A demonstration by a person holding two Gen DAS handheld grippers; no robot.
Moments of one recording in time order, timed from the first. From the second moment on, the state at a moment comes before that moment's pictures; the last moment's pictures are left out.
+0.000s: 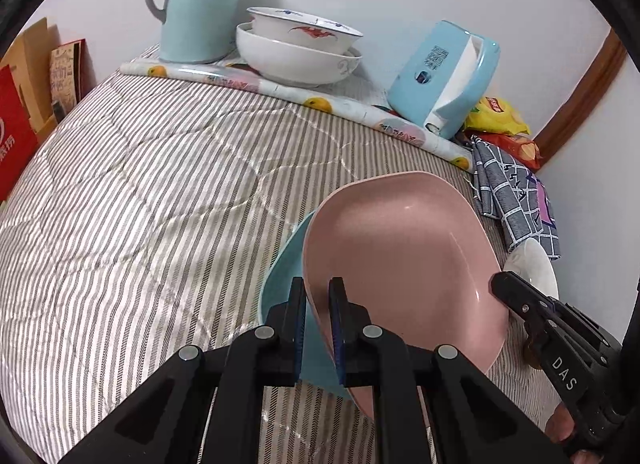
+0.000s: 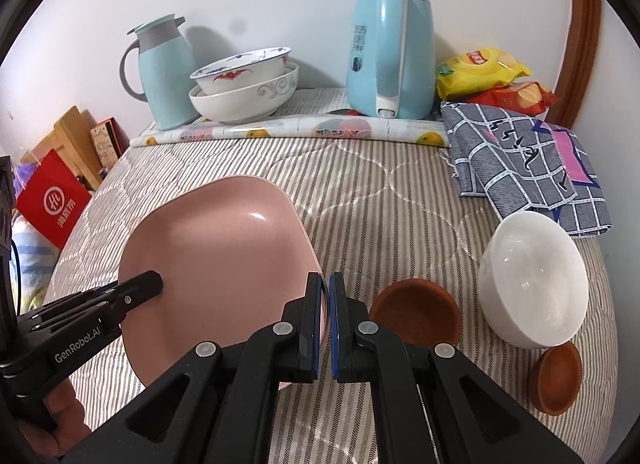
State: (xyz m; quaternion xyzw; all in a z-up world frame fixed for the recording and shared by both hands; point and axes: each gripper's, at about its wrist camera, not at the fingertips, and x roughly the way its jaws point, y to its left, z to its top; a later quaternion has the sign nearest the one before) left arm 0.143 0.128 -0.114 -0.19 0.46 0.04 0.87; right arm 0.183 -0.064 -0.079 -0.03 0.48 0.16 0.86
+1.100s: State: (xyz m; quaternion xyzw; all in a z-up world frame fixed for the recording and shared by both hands) left arm 0.131 0.148 -0.127 -0.21 0.47 0.04 0.86; right arm 0.192 -0.046 -0.099 -0.06 0.51 0.17 0.84
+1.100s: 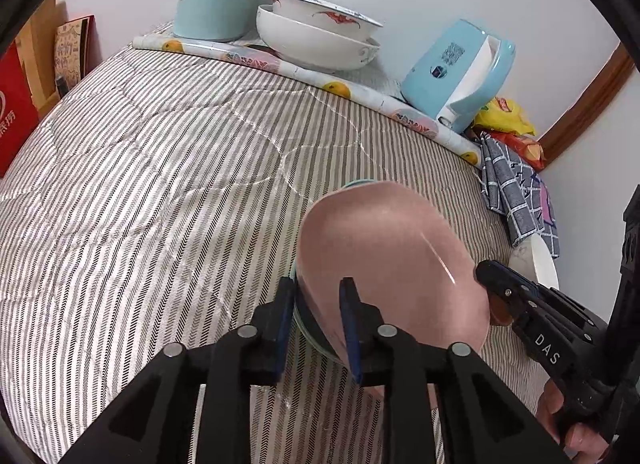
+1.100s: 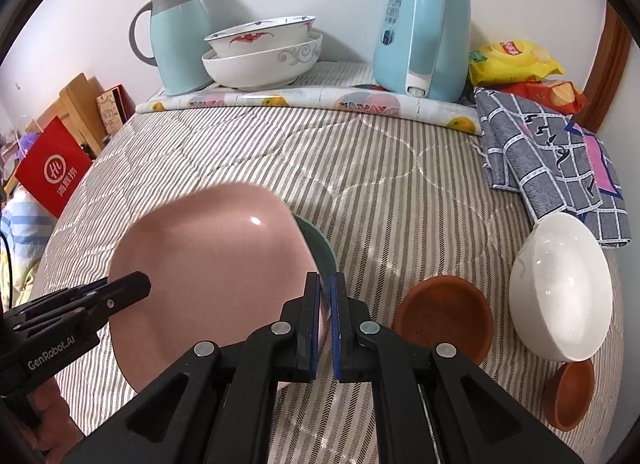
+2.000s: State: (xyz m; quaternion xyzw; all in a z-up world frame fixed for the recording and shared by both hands) left arm 0.120 0.155 -0.125 -0.22 0.47 0.02 0.86; right arm 0.186 -0.045 -0.106 -0.04 0.52 0.15 0.84
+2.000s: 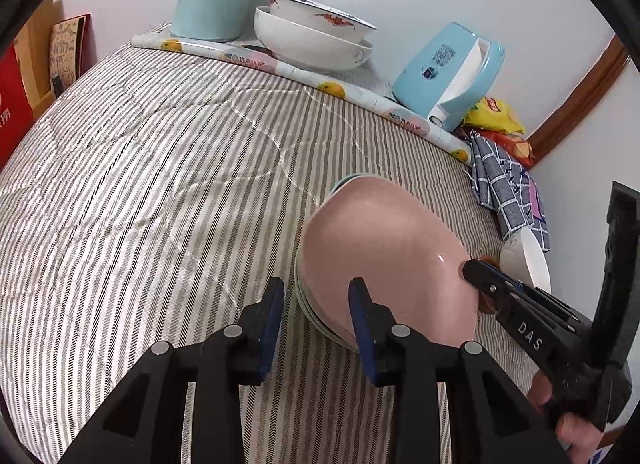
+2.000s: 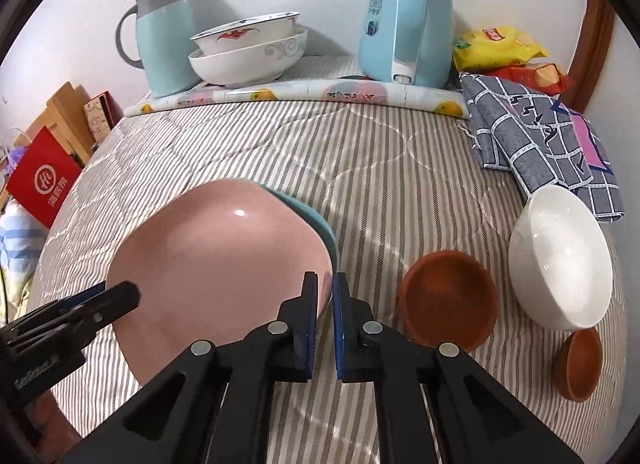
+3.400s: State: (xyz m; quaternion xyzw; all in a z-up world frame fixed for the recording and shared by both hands) left arm 0.139 -0.015 -0.099 -0.14 0.45 -0.05 0.88; right arm 0.126 -0.298 -0.080 0.05 0.48 0.00 0.88
